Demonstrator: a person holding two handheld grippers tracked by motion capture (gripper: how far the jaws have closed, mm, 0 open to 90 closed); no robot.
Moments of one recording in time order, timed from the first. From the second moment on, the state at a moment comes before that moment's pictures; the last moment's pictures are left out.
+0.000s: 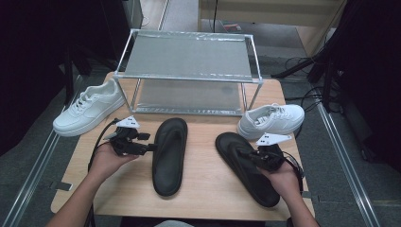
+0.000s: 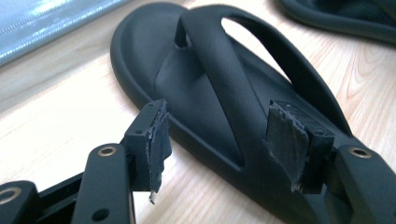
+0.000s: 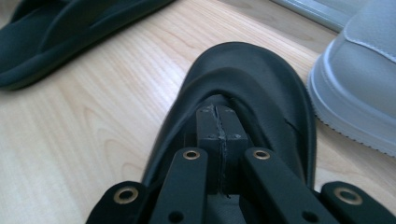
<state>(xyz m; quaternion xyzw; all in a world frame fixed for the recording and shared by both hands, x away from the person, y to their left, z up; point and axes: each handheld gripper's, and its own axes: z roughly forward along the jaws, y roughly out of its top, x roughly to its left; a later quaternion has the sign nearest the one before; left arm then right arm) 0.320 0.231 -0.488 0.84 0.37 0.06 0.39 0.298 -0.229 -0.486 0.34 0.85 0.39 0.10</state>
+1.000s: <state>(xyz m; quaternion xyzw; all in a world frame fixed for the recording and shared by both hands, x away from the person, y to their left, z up) 0.317 0.233 -0.489 0.84 0.37 0.06 0.39 0.333 -0.178 -0.492 0.34 0.85 0.38 0.09</state>
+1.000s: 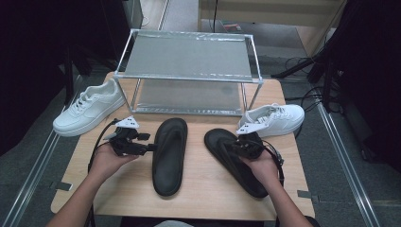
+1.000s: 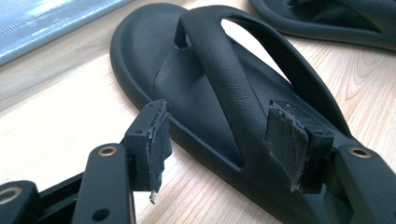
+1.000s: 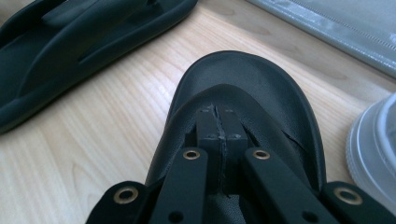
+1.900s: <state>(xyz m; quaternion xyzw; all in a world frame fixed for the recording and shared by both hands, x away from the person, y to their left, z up) 0.310 0.240 -0.498 0.83 0.38 0.03 0.40 0.377 -0.118 -0.495 0.34 0.85 0.40 0.10</state>
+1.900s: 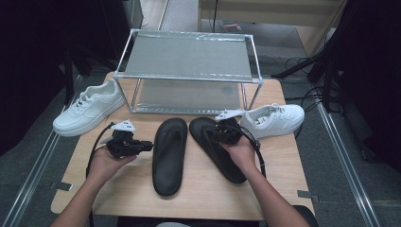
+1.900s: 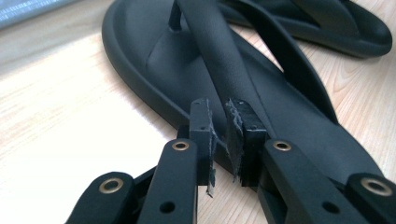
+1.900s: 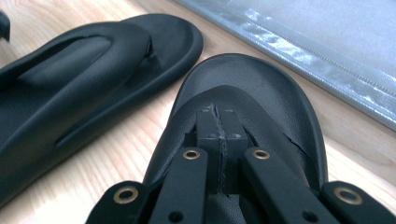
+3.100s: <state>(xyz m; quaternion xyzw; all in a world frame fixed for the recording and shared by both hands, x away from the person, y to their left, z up) 0.316 0.230 -0.514 0.86 0.37 0.00 0.36 0.352 -0.120 -0.494 0.33 0.86 0.38 0.07</state>
